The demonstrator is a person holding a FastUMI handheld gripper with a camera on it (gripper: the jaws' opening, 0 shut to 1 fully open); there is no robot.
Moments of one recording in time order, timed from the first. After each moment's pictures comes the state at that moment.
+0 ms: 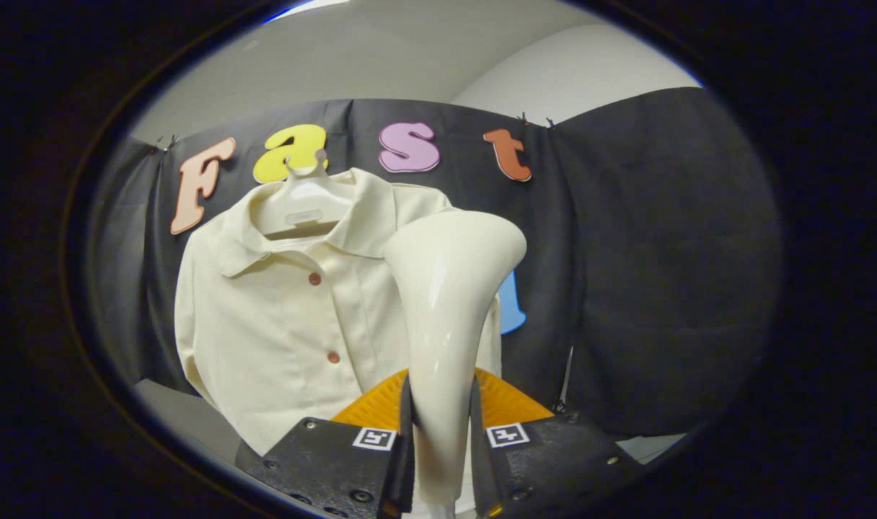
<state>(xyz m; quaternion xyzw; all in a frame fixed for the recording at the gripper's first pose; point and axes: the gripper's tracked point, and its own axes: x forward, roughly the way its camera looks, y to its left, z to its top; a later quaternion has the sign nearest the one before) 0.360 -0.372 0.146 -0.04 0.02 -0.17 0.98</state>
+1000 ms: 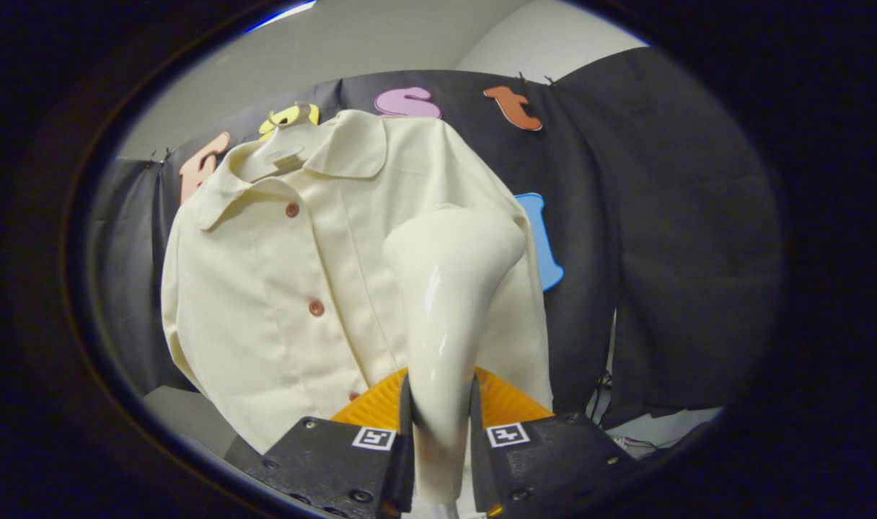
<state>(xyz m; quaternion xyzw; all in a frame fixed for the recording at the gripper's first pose) 0.397 -0.383 0.039 0.03 0.07 -0.12 0.99</state>
